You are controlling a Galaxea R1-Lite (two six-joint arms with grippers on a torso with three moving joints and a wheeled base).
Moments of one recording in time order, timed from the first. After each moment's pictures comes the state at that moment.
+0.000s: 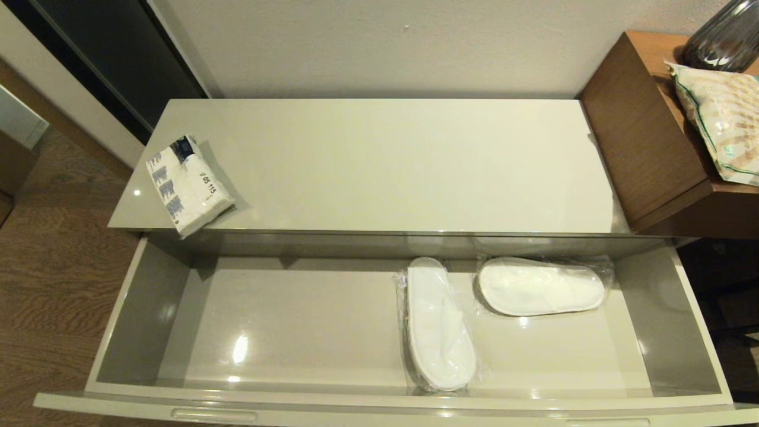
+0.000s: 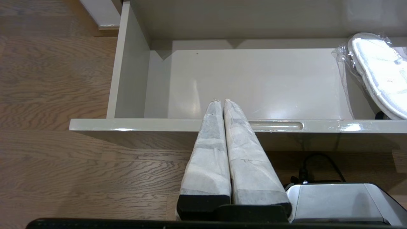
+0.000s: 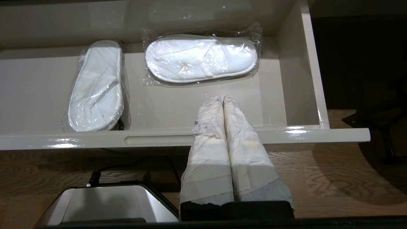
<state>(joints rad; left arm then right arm) 0.00 0.00 0.00 0.01 -0.01 0.06 -0.01 0.00 0.00 -0.01 0.00 0.01</state>
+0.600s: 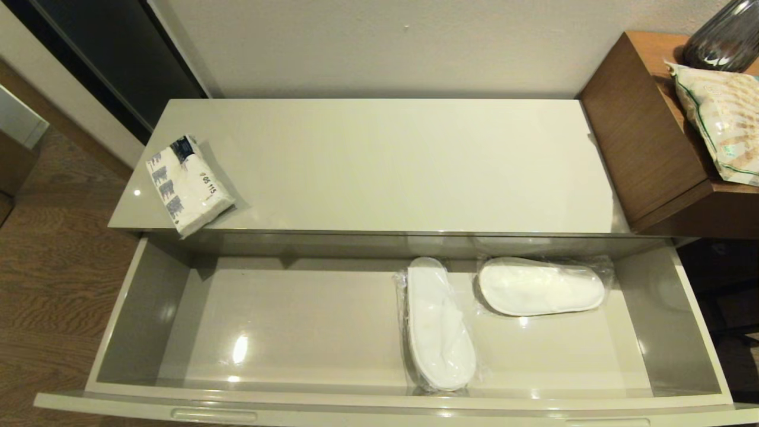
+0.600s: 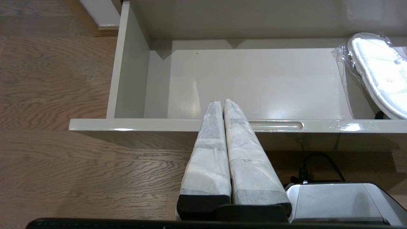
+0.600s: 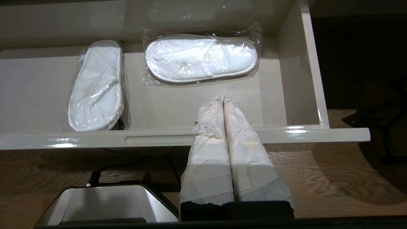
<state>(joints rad) 0.00 0.00 0.00 0.01 -0.01 0.05 -0.01 0.00 0.00 -0.01 0.00 0.01</state>
